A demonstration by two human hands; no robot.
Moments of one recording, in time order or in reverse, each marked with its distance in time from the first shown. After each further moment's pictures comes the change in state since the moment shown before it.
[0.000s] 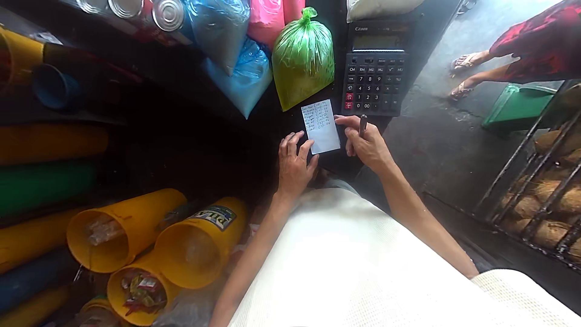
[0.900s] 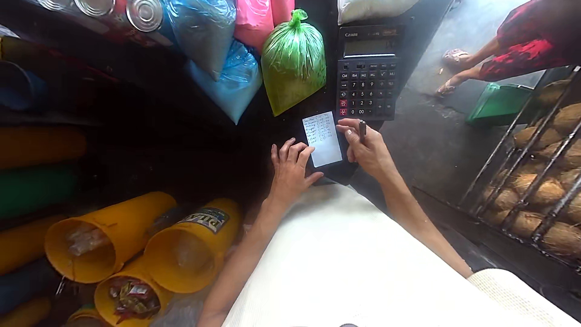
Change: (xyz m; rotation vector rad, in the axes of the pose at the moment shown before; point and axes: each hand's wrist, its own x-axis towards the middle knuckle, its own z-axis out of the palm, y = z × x) left_hand 0.007 0.009 -0.016 0.011 -0.199 0.044; right_hand -0.008 -0.014 -0.013 -0.161 0.053 0.074
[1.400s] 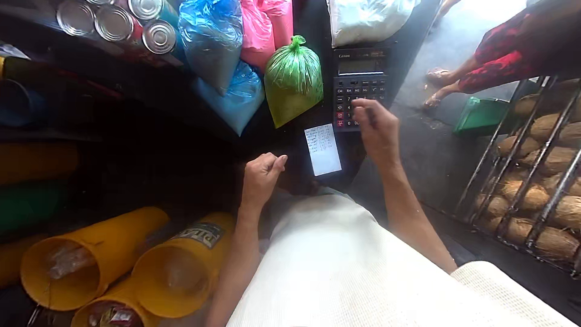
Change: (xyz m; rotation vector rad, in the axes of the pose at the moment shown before) left_hand 0.008 -0.043 -0.062 -0.458 0.143 -0.162; right_hand 0.043 -0.020 -0.023 -0.274 0.327 -0.371
